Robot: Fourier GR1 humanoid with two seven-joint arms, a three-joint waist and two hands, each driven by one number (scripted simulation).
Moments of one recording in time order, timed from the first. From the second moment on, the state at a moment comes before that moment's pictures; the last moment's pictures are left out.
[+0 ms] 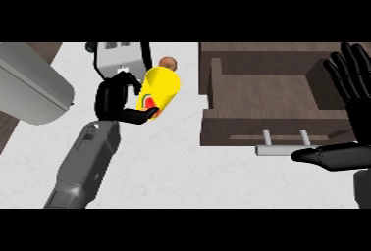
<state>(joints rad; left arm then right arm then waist) -0.70 0.07 0.23 -0.61 0.07 -0.12 -0.90 -0.24 -0.23 -0.17 -1.86 -0.13 0.20 0.11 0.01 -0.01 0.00</state>
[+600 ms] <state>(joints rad) -0.99 0.00 0.03 -0.80 0.15 0.12 -0.48 -0.25 -0.22 -0.16 -1.84 -0.11 0.19 0.09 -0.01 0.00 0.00</state>
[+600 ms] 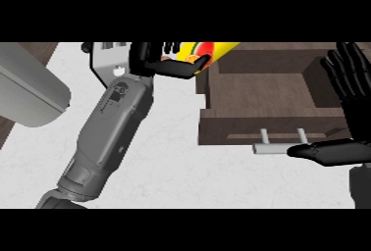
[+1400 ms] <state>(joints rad) -1.33 0.00 -0.18 -0.40 0.26 0.35 -0.25 -0.32 -0.22 -0.14 -1.81 -0.13 0.21 0.08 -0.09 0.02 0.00</state>
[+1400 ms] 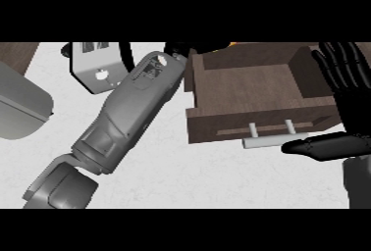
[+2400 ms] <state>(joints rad) -1.26 0.03 -0.32 -0.42 0.48 0.26 -0.33 -0.40 -0.18 0.00 -1.78 -0.26 0.38 0.08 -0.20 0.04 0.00</state>
